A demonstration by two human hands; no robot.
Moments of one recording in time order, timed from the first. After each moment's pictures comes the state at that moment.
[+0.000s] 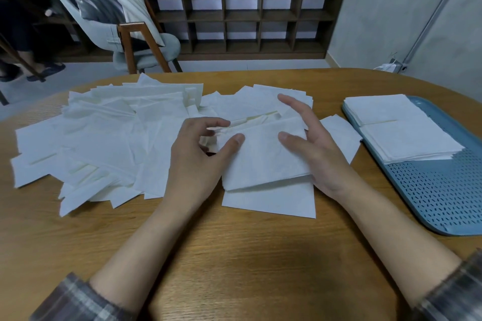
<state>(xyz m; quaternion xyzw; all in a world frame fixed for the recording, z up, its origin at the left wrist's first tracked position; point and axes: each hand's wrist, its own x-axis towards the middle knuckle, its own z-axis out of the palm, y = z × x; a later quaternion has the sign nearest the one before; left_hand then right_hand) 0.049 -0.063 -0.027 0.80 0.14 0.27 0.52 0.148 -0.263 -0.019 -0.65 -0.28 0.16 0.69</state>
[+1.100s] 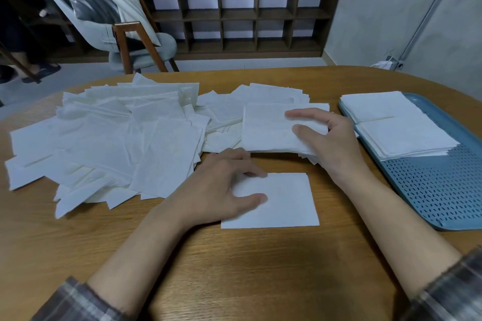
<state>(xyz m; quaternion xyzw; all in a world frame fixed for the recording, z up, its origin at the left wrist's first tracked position) 0.044 -0.064 -0.038 0.95 -0.10 0.05 0.30 0.167 -0.279 -0.020 -0.78 -0.20 -0.03 0.59</state>
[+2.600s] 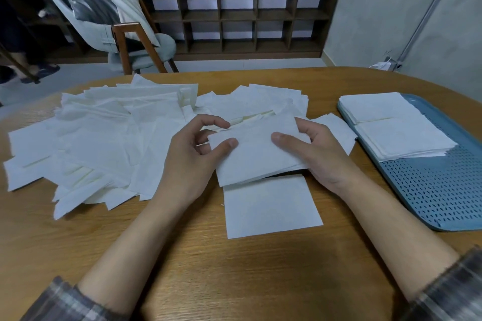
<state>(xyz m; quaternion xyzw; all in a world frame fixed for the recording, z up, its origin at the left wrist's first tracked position) 0.048 -0.061 -0.020 0.76 0.07 0.23 0.60 0.156 -0.273 -0.019 -0.69 -0.24 0.17 0.66</state>
